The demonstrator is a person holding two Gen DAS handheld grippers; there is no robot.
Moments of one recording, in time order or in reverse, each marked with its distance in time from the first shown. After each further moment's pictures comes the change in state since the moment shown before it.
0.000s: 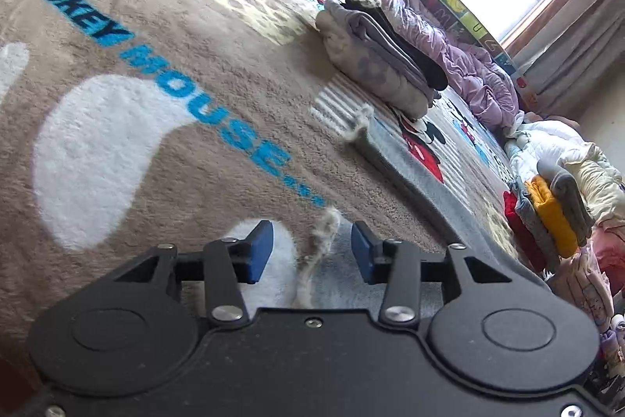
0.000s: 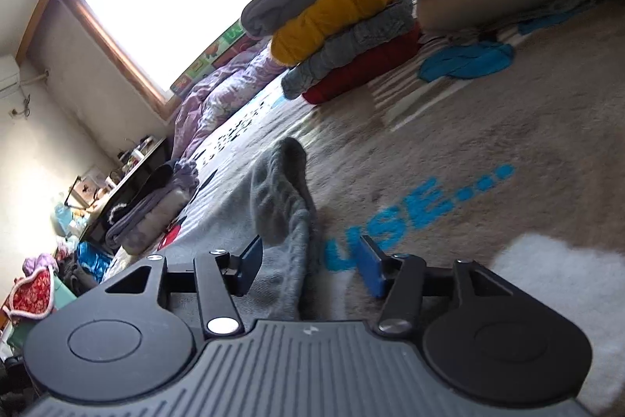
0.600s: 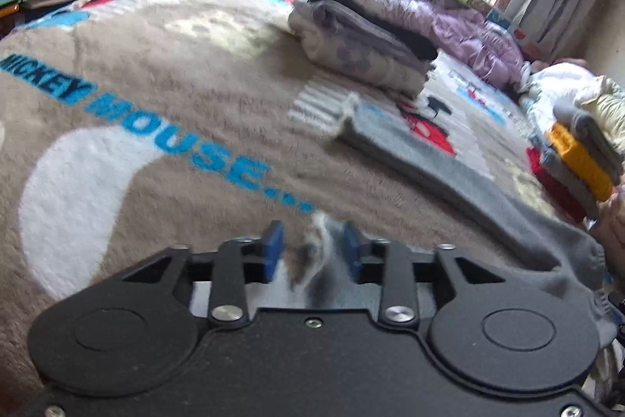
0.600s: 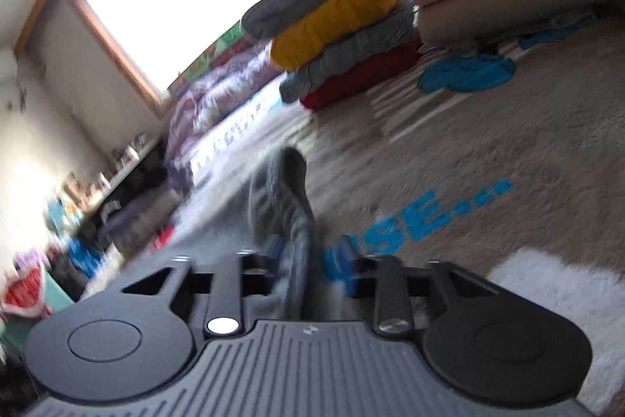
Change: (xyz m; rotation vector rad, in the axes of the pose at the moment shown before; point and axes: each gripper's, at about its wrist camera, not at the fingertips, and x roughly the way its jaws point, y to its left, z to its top) left arm 0.011 -0.032 0.000 0.220 -0.040 0.077; right arm -0.007 -0.002 0.012 0.000 -0.044 -0.016
